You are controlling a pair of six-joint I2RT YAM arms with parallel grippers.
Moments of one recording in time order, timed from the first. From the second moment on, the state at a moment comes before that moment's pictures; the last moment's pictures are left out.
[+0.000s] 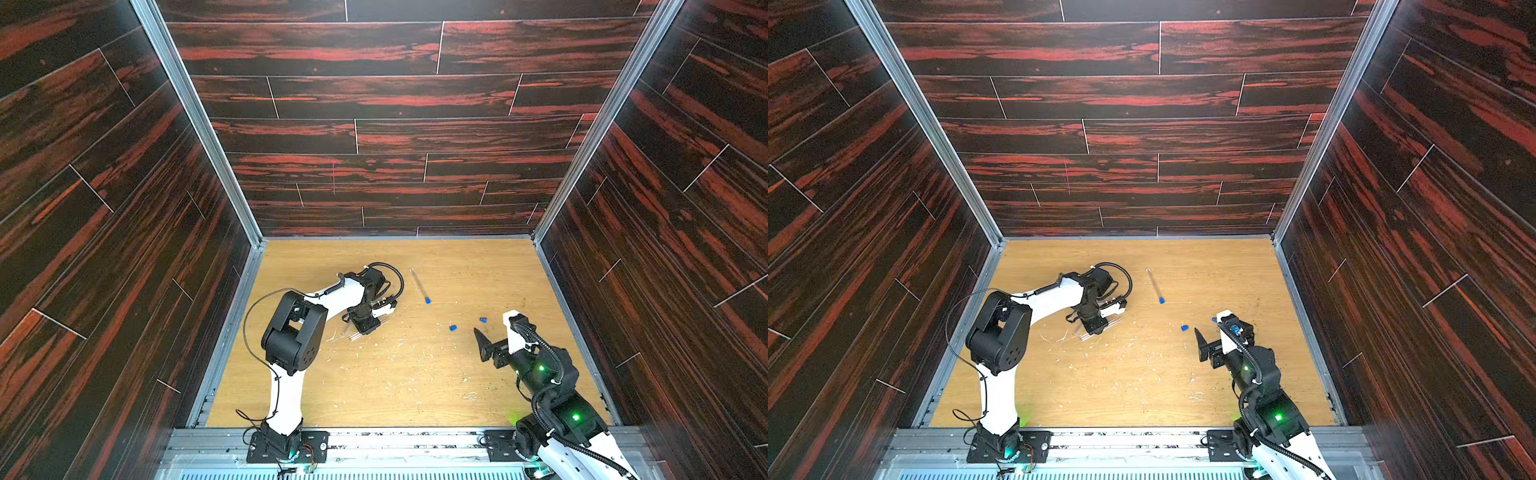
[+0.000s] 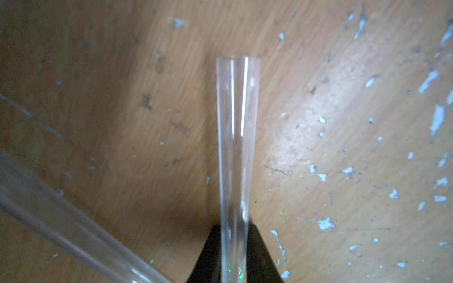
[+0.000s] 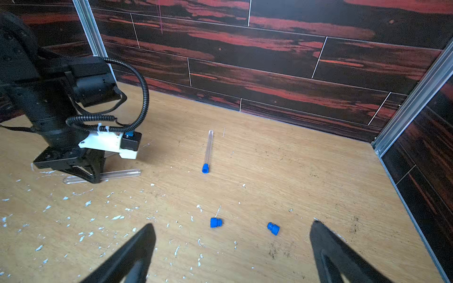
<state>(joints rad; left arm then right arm) -0.50 2.03 1.42 -0.91 0.08 0.51 0.47 0.30 0.36 -0.25 0.09 -0.06</state>
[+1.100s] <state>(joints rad) -0.56 1.83 1.39 -0.91 0.20 0.66 0.47 0.29 0.36 -0.26 0.07 0.00</state>
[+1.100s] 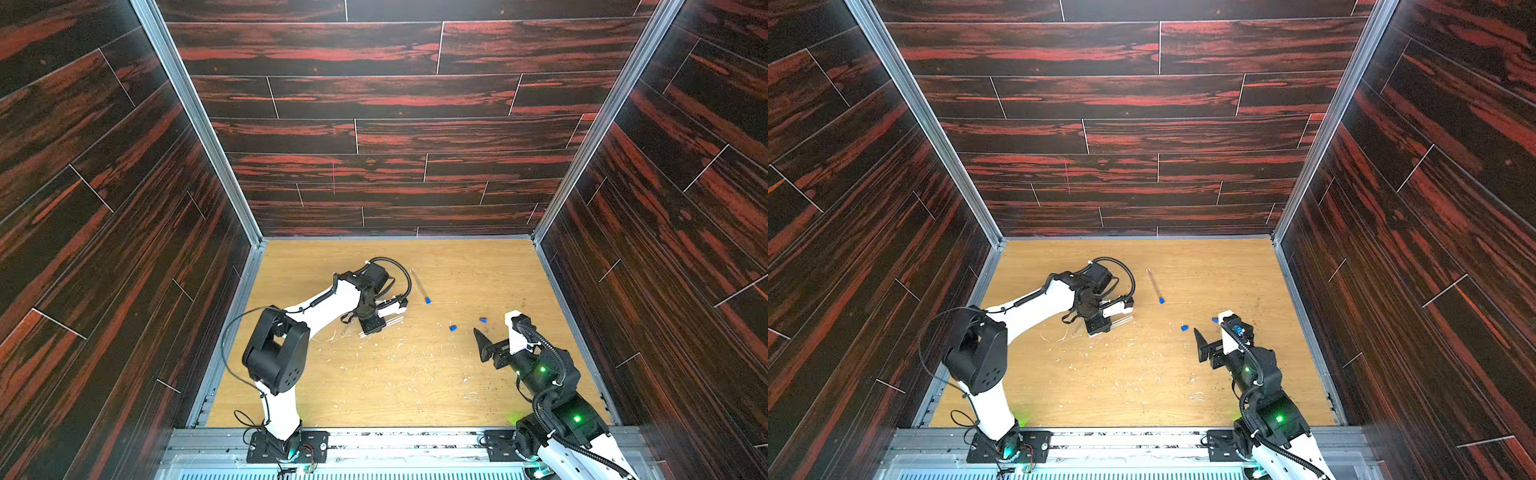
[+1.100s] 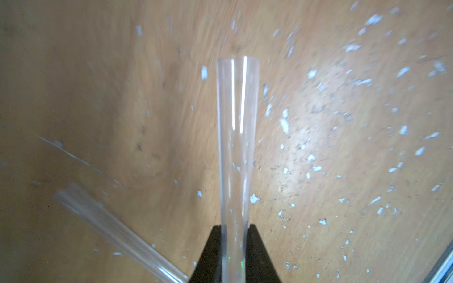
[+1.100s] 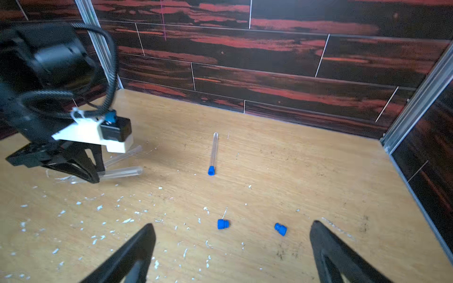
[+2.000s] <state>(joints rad) -0.71 1.75 1.53 -0.82 0.16 1.07 0.33 0.56 0.50 -0.23 -0.52 0.57</state>
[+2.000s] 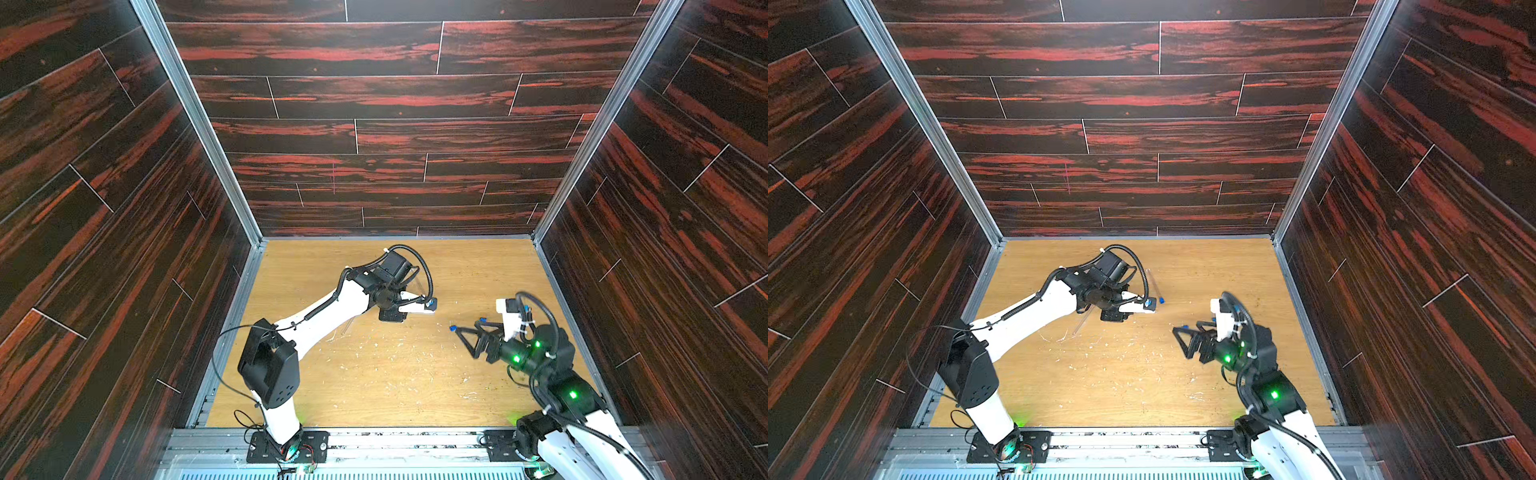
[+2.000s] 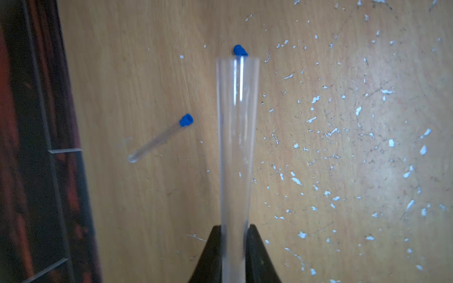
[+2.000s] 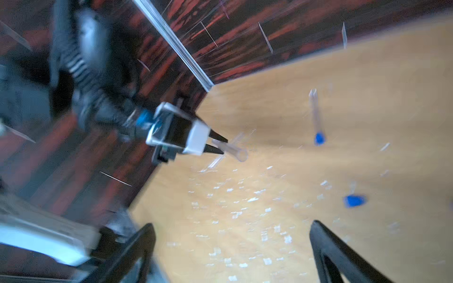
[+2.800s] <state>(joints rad) -0.91 1.69 1.53 -0.72 0.10 1.10 0.23 0.58 0.38 -0.01 -0.71 0.86</state>
